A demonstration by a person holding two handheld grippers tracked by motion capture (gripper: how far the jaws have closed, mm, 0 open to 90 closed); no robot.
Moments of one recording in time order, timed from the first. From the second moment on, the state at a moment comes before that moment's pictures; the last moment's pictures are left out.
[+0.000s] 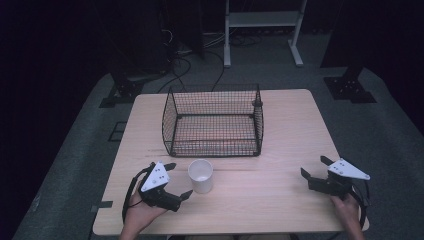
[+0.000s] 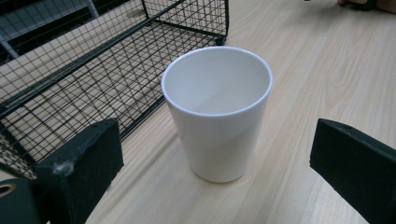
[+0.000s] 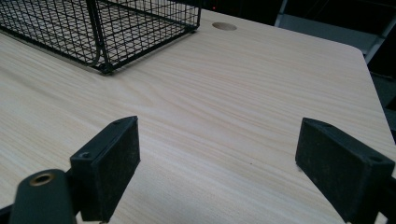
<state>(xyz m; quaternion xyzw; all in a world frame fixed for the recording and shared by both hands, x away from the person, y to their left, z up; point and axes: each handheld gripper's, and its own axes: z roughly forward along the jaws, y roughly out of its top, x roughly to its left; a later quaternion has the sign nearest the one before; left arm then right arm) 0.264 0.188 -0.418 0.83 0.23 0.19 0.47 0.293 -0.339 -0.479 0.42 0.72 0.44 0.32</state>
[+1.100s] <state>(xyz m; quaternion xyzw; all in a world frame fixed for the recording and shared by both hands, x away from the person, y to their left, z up) 0.291 0.159 -0.427 0.87 0.23 0.14 0.42 0.292 -0.338 -0.479 0.41 0.73 0.45 0.32</state>
